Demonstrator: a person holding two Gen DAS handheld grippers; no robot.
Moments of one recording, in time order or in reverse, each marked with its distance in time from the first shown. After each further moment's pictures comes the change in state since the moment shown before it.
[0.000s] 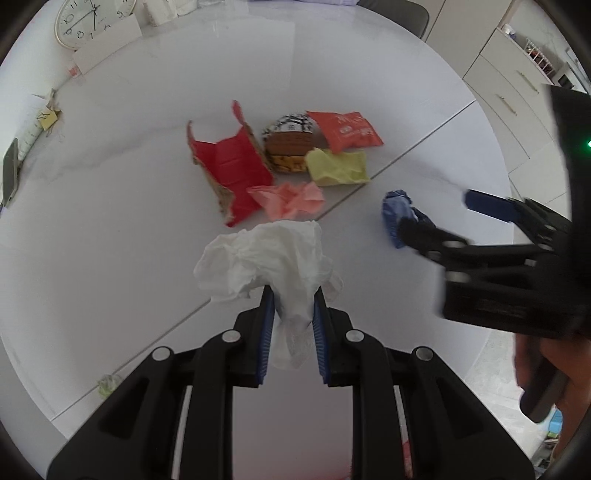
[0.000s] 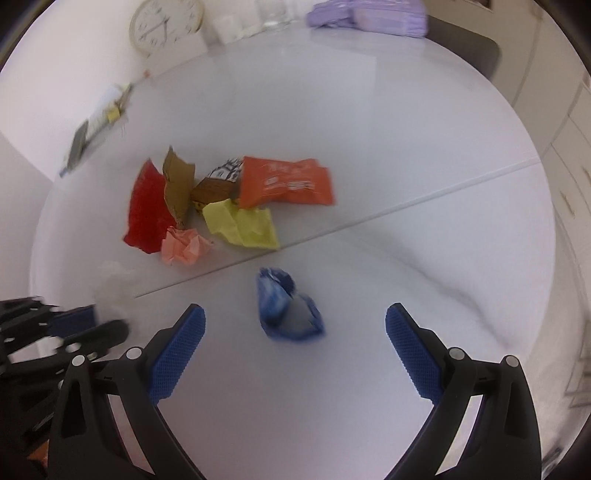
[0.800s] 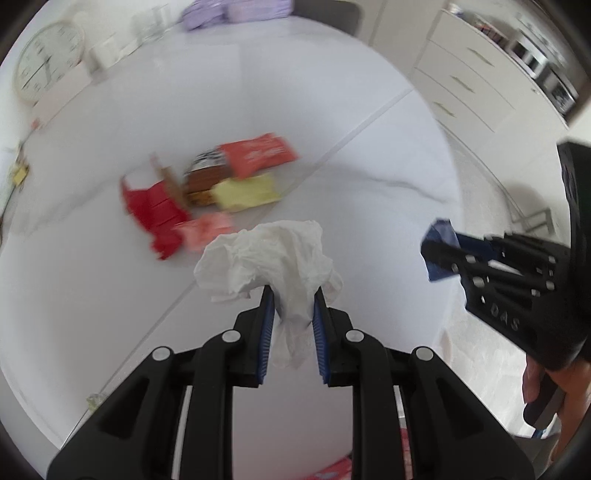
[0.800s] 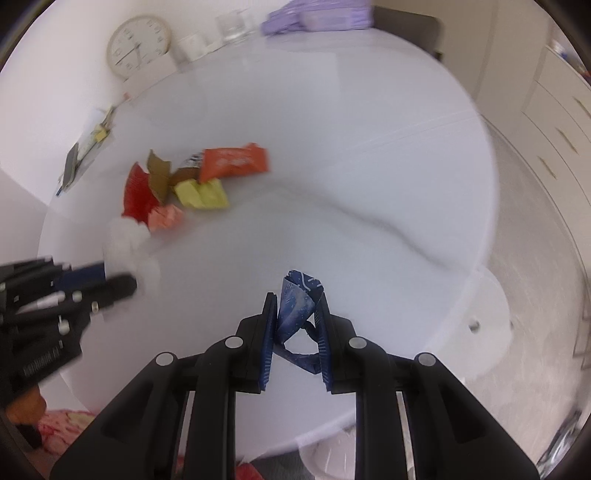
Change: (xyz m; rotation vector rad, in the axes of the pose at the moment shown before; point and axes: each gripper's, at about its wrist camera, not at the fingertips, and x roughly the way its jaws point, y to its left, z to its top) left arm -0.039 -0.068 0.001 0.185 -0.055 -0.079; right arm -0.076 -0.067 -0.075 0.167 -0.031 -0.015
